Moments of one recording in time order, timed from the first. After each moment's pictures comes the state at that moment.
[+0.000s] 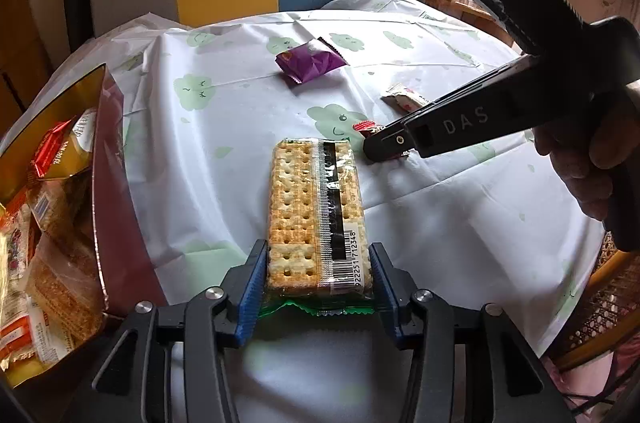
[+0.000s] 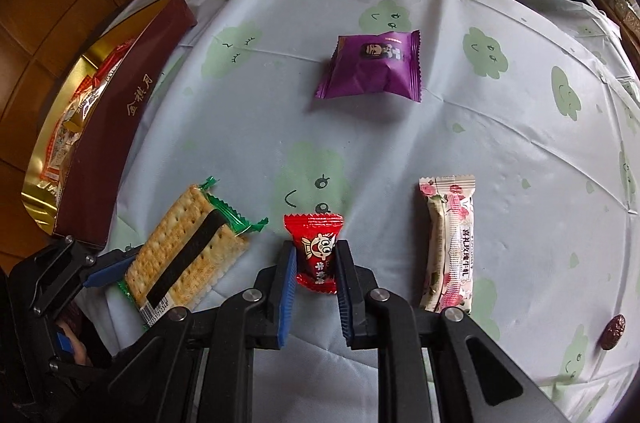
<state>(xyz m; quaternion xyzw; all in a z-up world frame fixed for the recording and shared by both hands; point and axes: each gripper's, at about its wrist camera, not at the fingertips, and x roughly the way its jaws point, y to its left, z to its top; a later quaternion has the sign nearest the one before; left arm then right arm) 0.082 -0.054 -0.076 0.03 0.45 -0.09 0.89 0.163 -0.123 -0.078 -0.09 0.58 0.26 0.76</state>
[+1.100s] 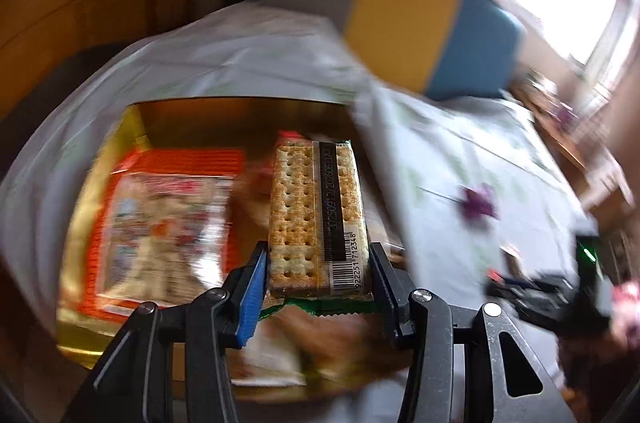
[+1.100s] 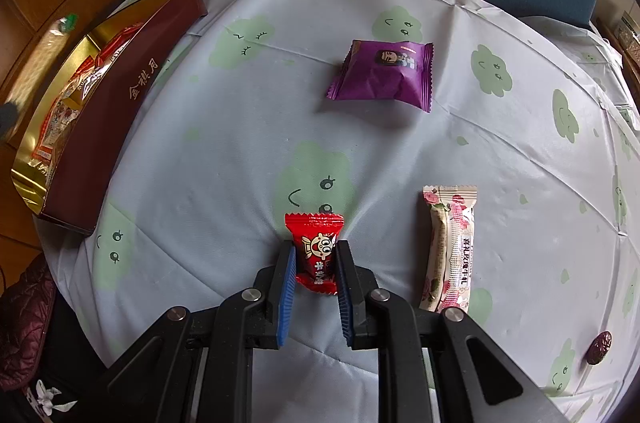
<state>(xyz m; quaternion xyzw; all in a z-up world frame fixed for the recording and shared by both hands) 0.064 0.132 0.006 -0.17 0.41 0.12 0.89 0.144 -0.100 -0.084 -0.13 0.57 0.26 0.77</state>
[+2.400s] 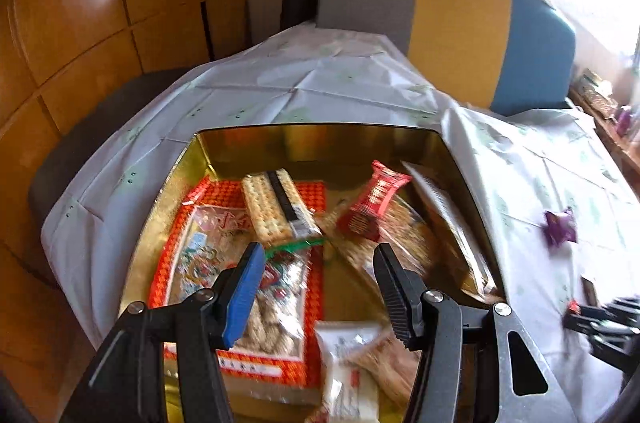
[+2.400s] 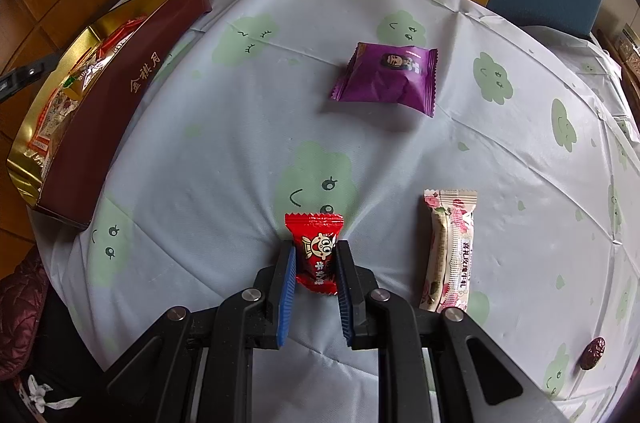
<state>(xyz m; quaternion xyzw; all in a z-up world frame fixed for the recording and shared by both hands) 0.056 0.150 -0.004 -0.09 0.39 0.19 0.89 0.141 -0.097 -0.083 -0.15 0.56 0.26 0.77</state>
